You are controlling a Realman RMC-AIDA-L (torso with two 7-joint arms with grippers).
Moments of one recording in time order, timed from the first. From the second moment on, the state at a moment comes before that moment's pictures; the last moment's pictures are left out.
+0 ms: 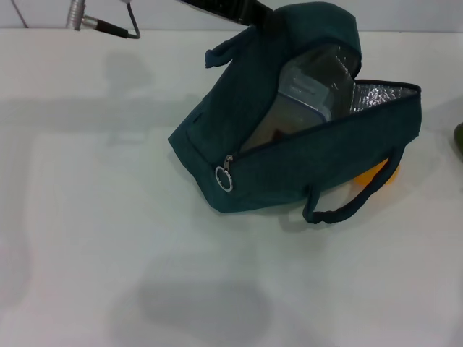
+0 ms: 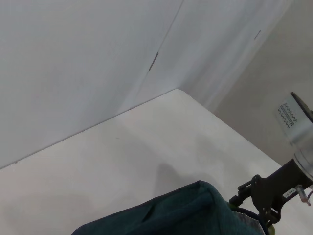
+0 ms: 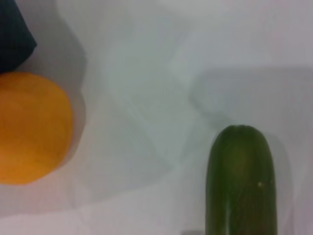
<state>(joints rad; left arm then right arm) -0.87 -2.04 0.93 1.15 2.16 1.60 -2.48 0.81 1.98 -0.82 -0.91 -2.94 -1.50 2.38</state>
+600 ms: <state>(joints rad) -0.87 -2.04 0.93 1.15 2.16 1.61 -2.48 0.80 1.98 -0.82 -0.91 -2.94 -1.51 2.37</state>
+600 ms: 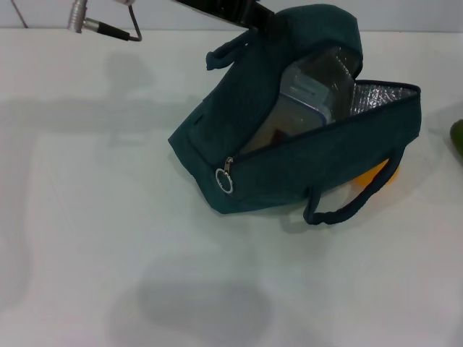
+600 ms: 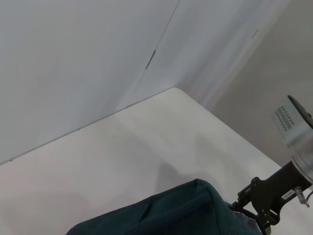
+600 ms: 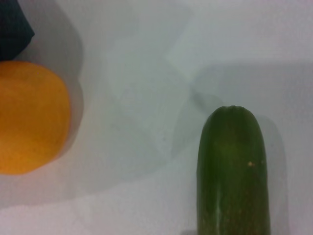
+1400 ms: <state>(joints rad) -0.85 -2.05 0.94 1.15 2.13 1.61 -2.48 0.54 1.90 -0.75 -1.12 -2.16 -1.51 2.13</state>
